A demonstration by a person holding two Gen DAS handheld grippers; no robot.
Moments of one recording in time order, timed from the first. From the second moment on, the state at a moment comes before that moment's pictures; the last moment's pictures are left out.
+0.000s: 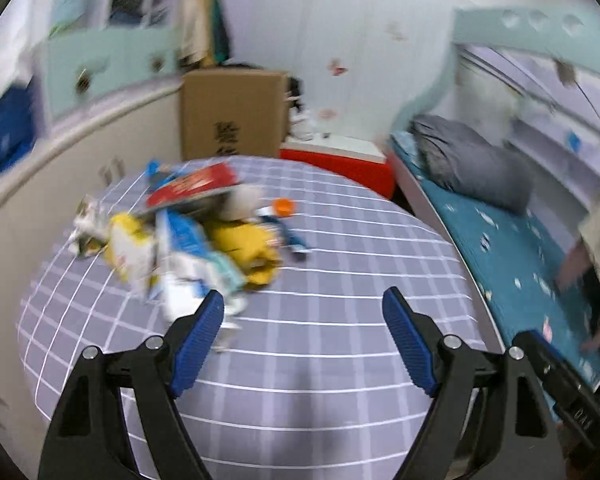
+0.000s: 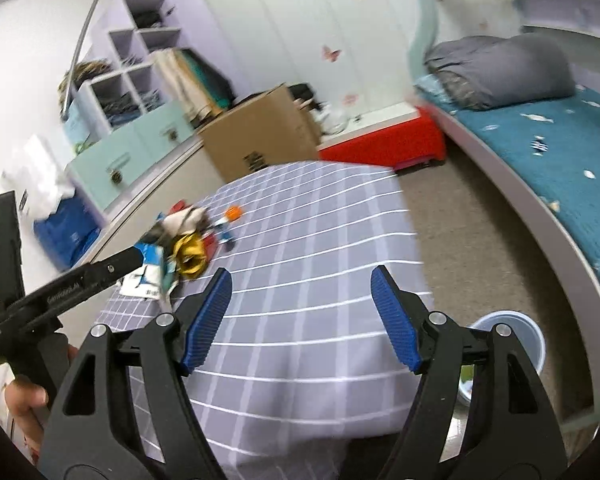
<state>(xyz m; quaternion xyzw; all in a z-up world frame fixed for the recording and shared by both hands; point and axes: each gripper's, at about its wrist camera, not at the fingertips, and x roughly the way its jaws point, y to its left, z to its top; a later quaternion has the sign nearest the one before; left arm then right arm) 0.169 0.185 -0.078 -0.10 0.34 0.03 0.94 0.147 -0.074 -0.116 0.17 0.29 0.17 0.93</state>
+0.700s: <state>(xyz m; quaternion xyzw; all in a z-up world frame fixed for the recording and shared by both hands) 0.209 0.293 -0.126 -0.24 0.38 -0.04 0.89 0.216 0.062 -0.129 0.19 0.37 0.27 0.87</state>
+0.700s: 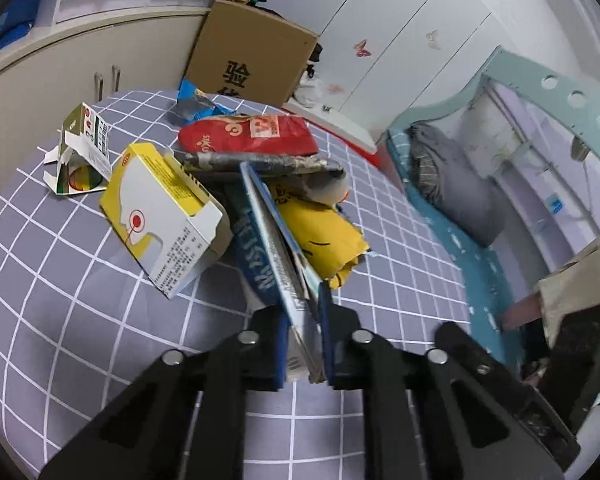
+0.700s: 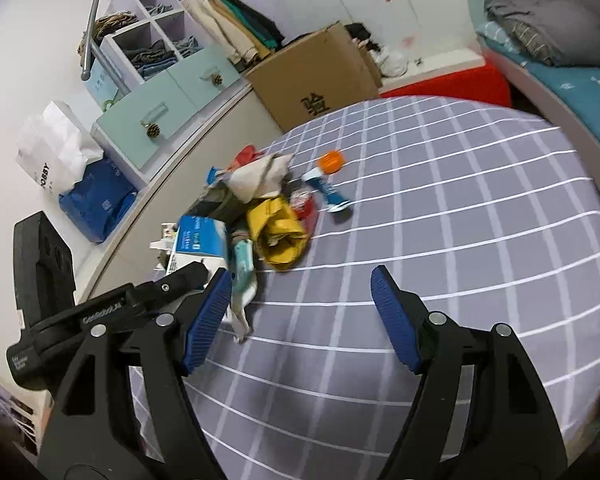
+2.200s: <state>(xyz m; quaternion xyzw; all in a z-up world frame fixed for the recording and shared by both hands) 0.166 0.293 -0.123 -0.25 0.37 -0.09 0.89 0.220 0.133 -0.153 0.06 0.44 0.30 0.84</state>
